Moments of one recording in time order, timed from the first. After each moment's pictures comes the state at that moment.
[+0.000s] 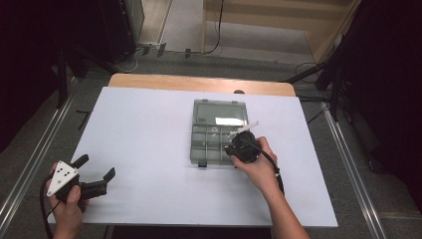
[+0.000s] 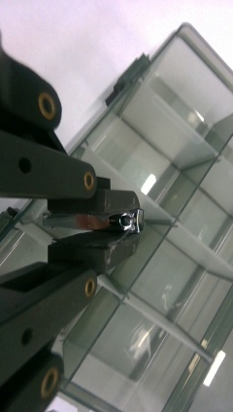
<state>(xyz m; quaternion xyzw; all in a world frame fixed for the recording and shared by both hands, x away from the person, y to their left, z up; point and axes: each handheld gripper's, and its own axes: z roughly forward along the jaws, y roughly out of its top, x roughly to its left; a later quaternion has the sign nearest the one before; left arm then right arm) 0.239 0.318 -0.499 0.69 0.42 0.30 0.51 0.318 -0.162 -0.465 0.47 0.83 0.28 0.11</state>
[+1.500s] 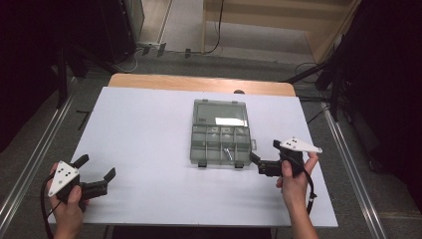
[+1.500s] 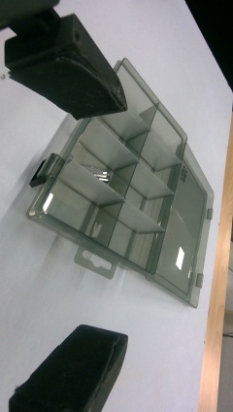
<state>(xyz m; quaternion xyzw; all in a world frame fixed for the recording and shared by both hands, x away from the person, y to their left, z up) 0.239 0.317 -0.499 0.70 0.42 0.30 0.50 0.251 -0.256 -0.457 0.50 0.70 0.46 0.20</state>
